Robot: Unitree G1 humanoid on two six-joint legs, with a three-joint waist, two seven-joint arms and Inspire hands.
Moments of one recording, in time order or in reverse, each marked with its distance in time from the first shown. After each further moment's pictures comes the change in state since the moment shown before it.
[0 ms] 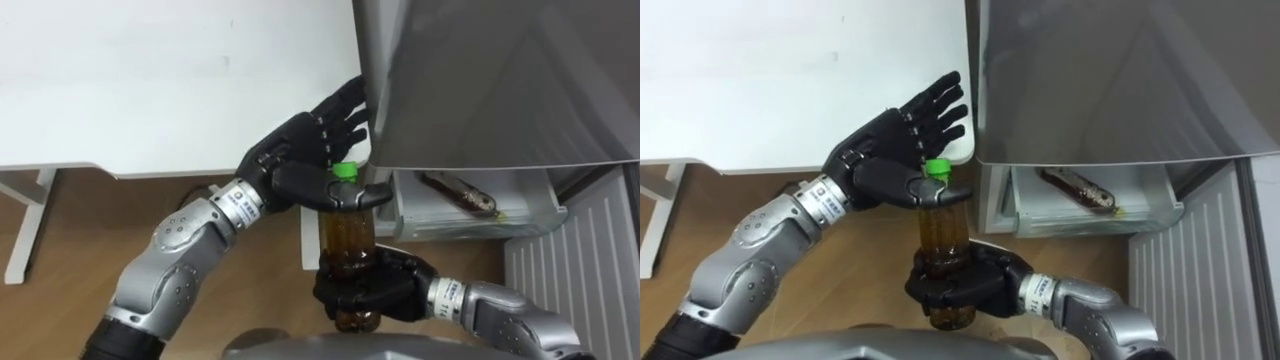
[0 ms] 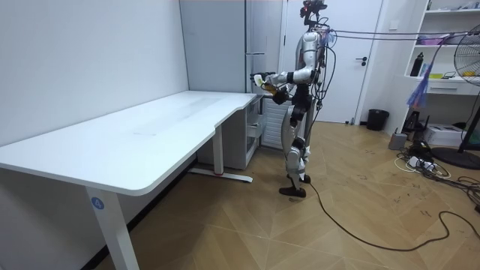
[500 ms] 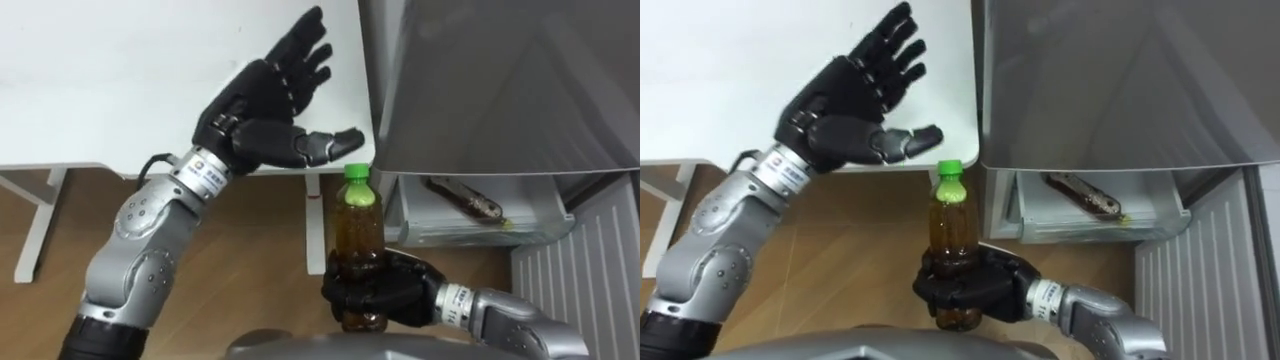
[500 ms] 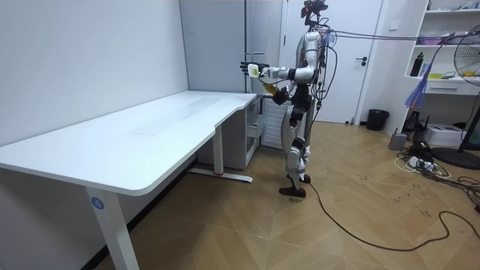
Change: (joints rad) left arm 0.000 -0.016 0.213 -0.122 -0.001 -0.041 0.090; right arm 0.061 -0.002 -0.081 0.009 -0.004 0.001 0.016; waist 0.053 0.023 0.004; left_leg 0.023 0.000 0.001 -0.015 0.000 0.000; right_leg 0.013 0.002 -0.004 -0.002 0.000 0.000
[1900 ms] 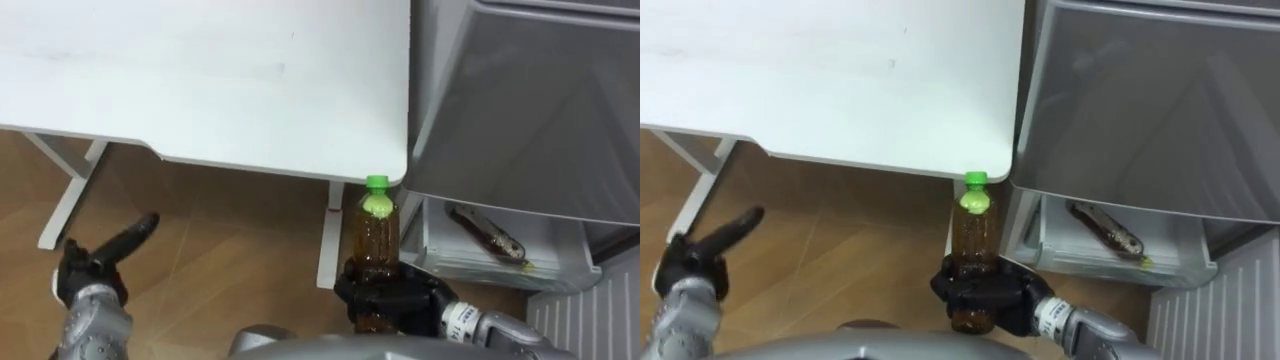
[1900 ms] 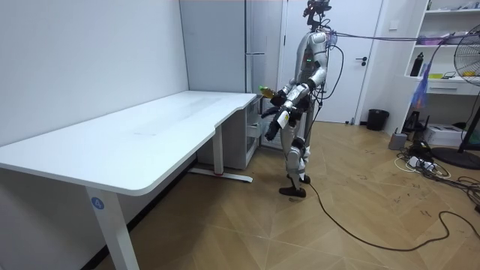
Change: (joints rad) left arm 0.197 -0.086 0.311 0.740 -0.112 -0.017 0.717; right arm 0.082 0.091 -0.121 -0.002 -0.065 0.053 -0.159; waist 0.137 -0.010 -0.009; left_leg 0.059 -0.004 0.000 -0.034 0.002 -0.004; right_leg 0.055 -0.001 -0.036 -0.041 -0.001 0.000
